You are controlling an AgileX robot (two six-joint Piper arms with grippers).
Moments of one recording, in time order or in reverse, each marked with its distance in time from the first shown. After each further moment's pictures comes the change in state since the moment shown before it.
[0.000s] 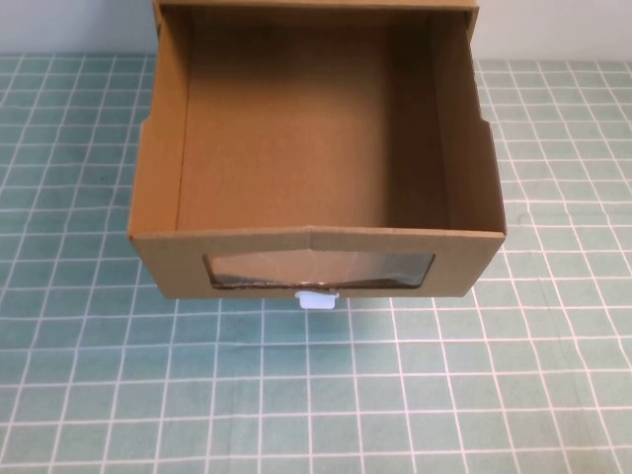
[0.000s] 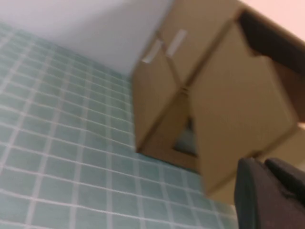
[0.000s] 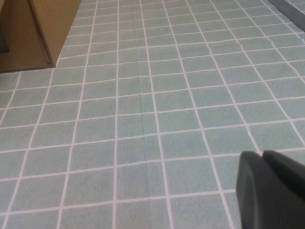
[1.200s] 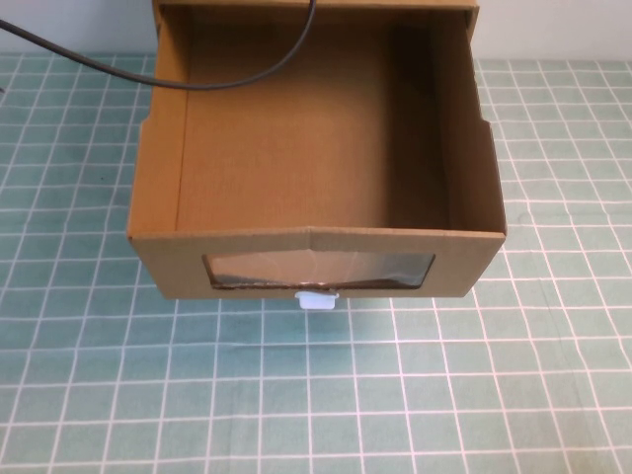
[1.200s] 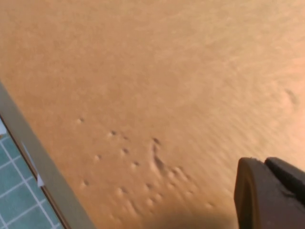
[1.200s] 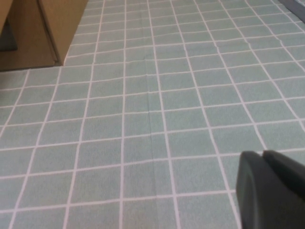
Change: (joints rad) right arm 0.018 0.000 0.000 0.006 0.002 0.000; left arm -0.158 1.839 -1.862 -0.073 0.616 0.557
